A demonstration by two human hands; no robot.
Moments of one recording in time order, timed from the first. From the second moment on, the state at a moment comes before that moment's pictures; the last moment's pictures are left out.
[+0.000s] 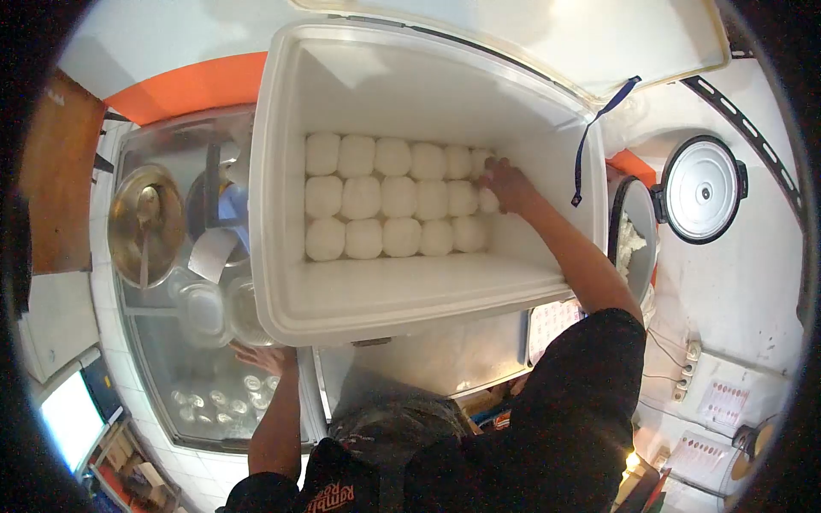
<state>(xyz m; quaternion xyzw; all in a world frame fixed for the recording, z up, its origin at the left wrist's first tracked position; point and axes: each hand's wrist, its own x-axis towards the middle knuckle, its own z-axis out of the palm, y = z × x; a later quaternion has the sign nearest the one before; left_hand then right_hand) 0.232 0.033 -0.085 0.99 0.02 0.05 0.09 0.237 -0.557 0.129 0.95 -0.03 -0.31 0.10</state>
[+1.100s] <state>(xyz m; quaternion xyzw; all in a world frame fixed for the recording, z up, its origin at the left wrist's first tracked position) 0.233 0.028 -0.075 1.00 0.03 0.04 0.06 0.231 -0.547 0.132 0.95 -0.05 -0.30 0.03</state>
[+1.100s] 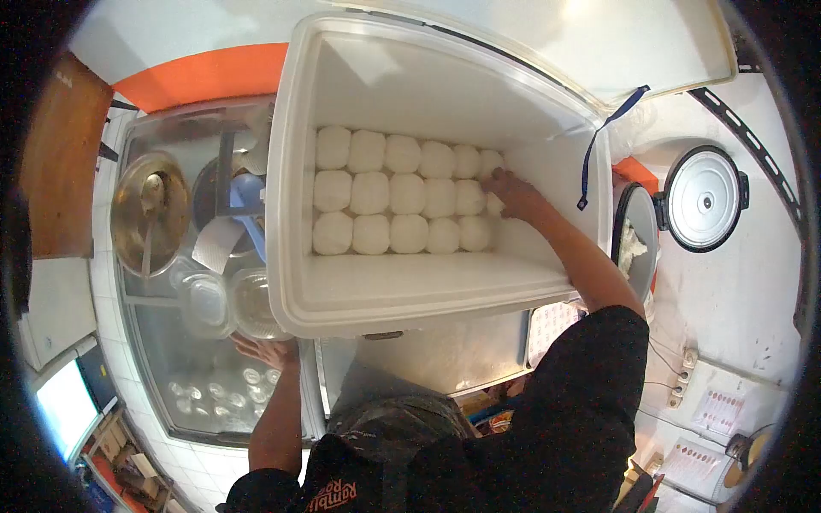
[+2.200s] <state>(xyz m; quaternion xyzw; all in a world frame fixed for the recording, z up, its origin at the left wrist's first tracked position) 0.231 0.030 -0.085 1.00 0.01 0.05 0.01 -0.026 -0.418 0.052 0.72 -0.61 -0.08 -0.32</state>
